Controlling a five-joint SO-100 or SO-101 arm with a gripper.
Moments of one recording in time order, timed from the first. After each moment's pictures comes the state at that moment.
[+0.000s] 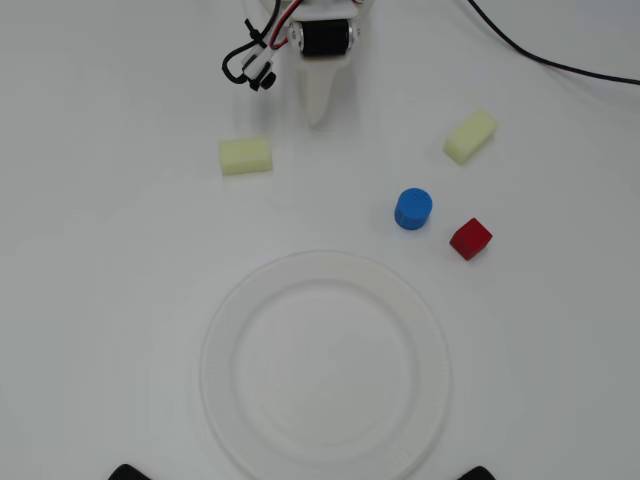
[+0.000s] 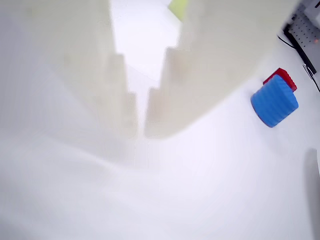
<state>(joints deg) -6.2 187.6 176.0 76.7 -7.8</state>
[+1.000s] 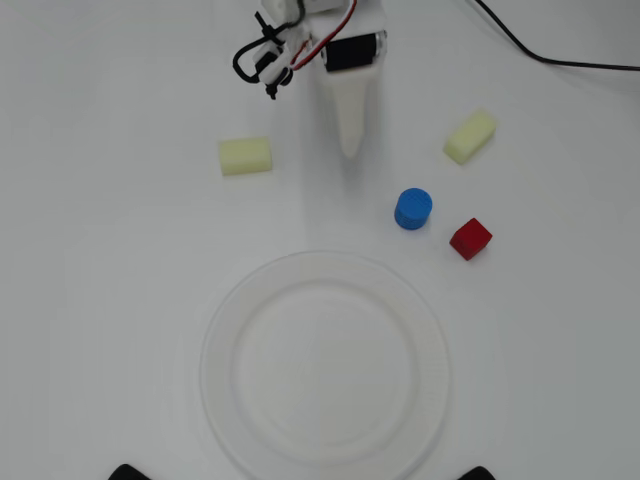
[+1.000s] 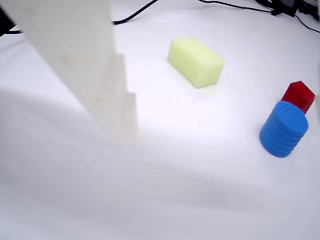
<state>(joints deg) -13.7 122.1 122.5 77.4 -2.1</state>
